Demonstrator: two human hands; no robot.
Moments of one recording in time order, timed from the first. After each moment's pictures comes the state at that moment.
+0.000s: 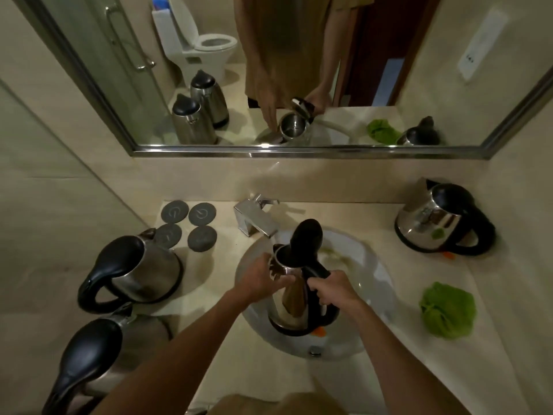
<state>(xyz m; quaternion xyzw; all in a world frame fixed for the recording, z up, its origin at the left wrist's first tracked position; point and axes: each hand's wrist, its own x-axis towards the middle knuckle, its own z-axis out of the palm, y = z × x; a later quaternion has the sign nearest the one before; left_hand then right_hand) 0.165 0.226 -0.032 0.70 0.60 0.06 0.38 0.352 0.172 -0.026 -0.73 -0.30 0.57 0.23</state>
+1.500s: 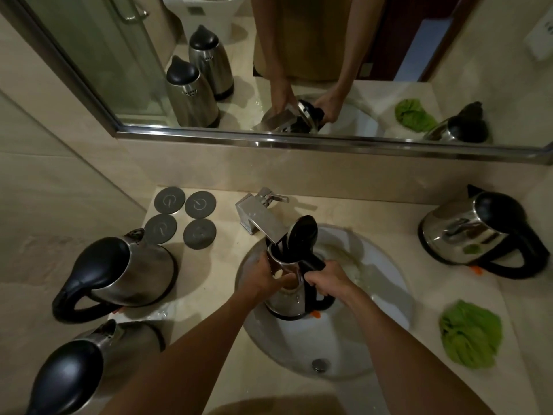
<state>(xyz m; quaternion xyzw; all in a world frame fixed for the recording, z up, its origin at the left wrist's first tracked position) 0.166 0.275 -0.115 0.62 0.63 0.11 0.46 0.352 0.256 -0.080 -0.73 -0.36 0.57 0.13</state>
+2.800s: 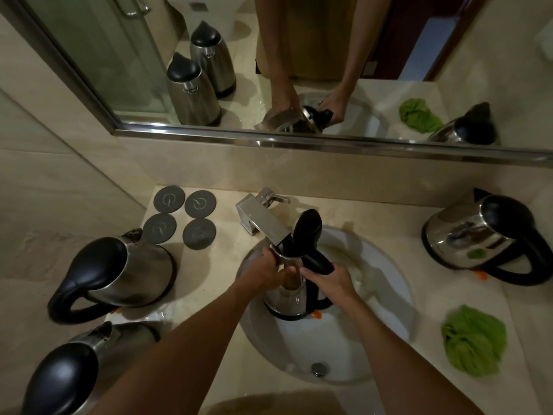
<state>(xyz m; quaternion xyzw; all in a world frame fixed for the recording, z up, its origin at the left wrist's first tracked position) 0.167 0.304 -0.133 0.73 0.58 0.00 0.36 0.351 0.246 -0.100 -0.75 -0.34 0.51 0.25</state>
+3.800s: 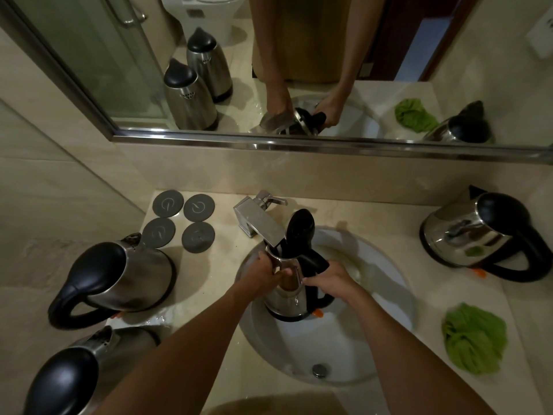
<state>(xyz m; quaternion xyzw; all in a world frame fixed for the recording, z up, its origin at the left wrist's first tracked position) 0.164 0.303 -0.143 0.68 0.62 0.00 0.39 0.362 0.264 -0.095 -0.73 -0.39 0.55 0.11</state>
